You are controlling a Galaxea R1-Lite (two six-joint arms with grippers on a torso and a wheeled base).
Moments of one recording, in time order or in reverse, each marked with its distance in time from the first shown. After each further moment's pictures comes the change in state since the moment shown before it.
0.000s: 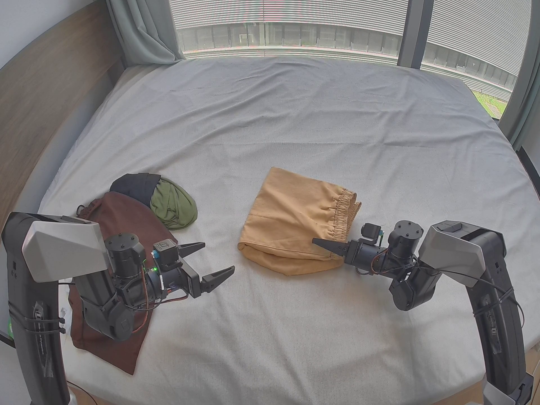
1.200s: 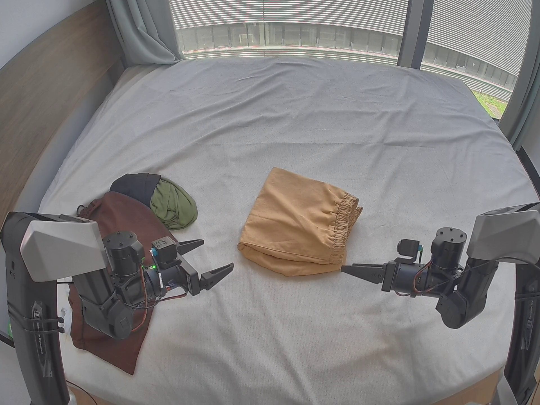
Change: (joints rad) left arm 0.004 -0.007 -0.007 0.000 0.001 0.000; right arm -0.037 -0.366 0.633 -0.026 0.009 -0.226
